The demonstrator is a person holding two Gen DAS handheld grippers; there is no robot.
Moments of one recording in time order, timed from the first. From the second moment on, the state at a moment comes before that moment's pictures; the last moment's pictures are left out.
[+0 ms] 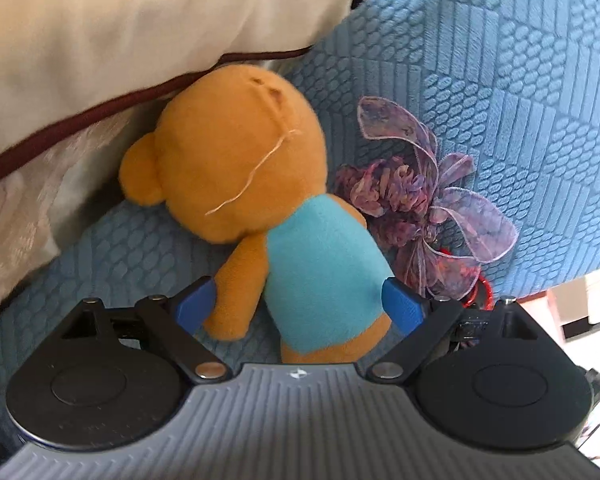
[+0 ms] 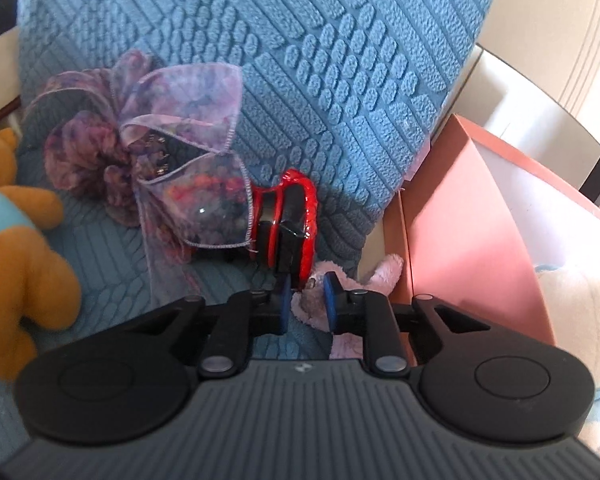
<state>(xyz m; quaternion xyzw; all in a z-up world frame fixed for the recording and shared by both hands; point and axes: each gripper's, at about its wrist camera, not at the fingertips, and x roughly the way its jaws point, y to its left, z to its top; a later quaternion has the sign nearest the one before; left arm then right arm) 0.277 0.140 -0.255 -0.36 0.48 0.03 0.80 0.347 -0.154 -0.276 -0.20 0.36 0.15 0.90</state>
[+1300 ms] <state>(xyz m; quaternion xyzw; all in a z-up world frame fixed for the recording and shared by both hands) 0.275 0.137 -0.275 -0.41 0.50 -0.01 0.76 0.317 -0.156 -0.282 -0.25 0.35 0.16 0.89</state>
